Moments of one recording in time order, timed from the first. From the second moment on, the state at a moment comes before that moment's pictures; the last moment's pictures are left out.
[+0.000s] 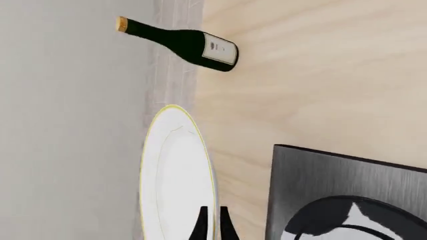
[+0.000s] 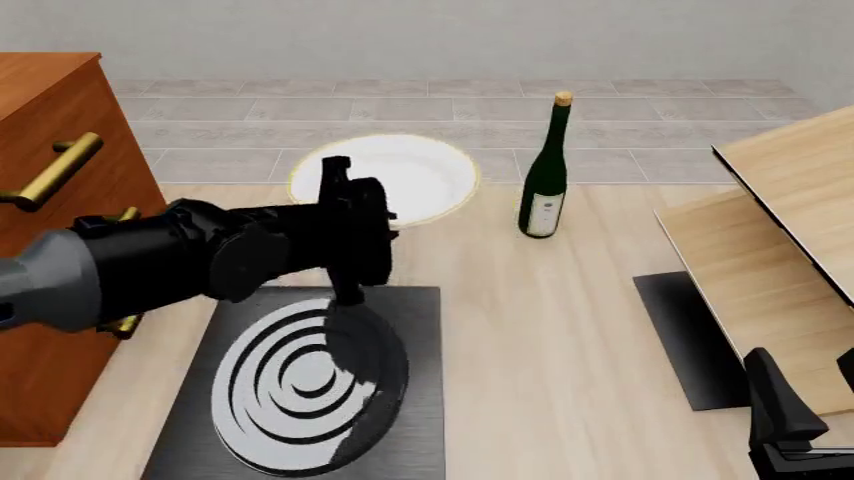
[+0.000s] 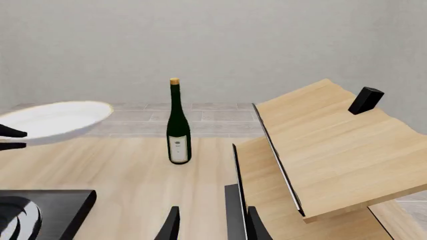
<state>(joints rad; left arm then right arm) -0.60 1.53 -0.99 0.07 1.17 0.00 0.01 0.00 0.00 0.00</state>
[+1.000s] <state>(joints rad) -0.44 1.76 -1.38 0.41 1.04 0.00 0.01 0.00 0.00 0.00</state>
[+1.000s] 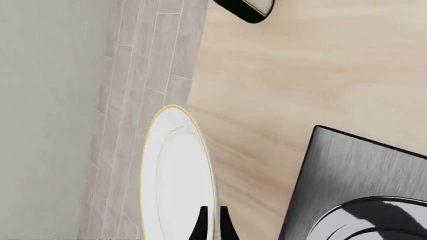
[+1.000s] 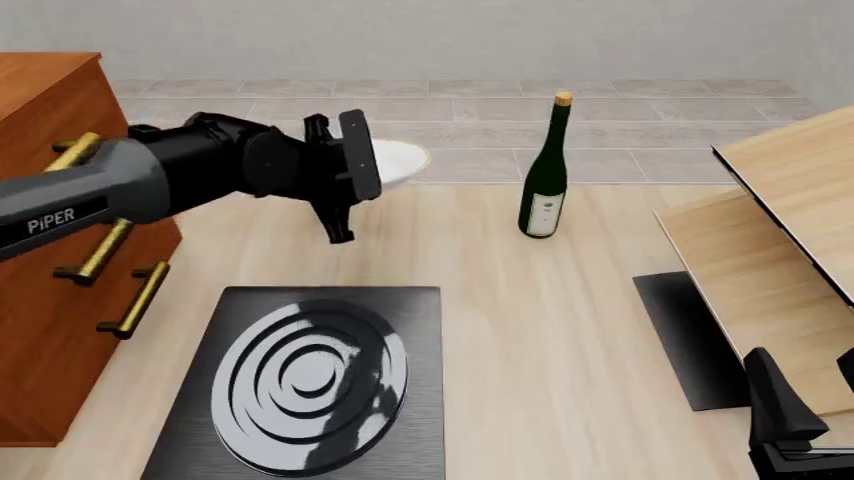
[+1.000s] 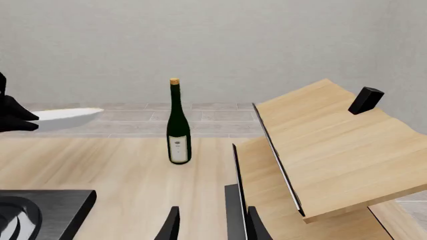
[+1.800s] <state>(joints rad) -0.40 1.90 -1.44 0.39 1.00 0.00 0.01 0.00 0.00 0.00</state>
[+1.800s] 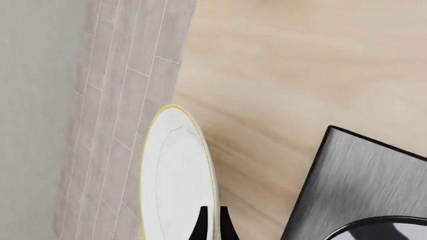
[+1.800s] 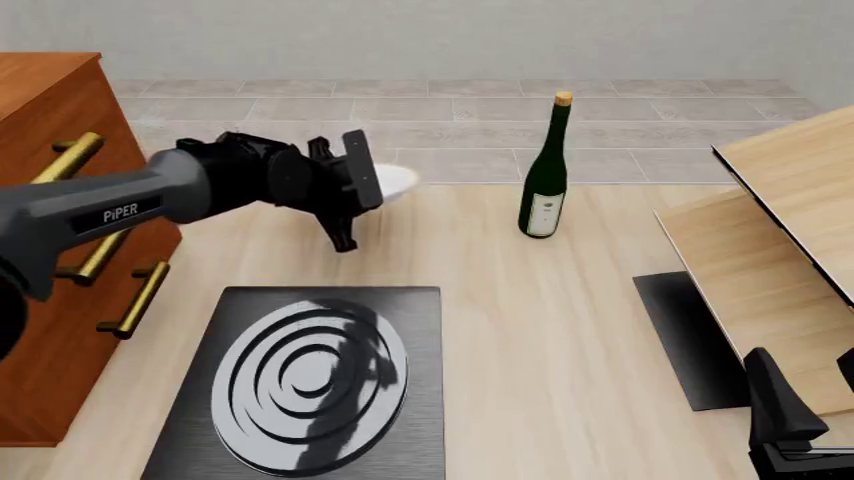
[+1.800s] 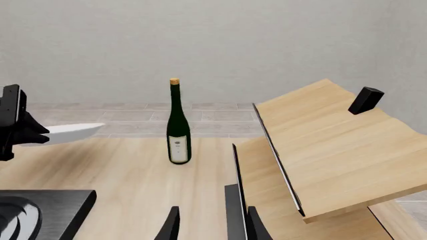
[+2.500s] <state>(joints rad) -0.36 1.99 -1.49 0.38 0.99 0.00 0.01 0.00 0.00 0.00</state>
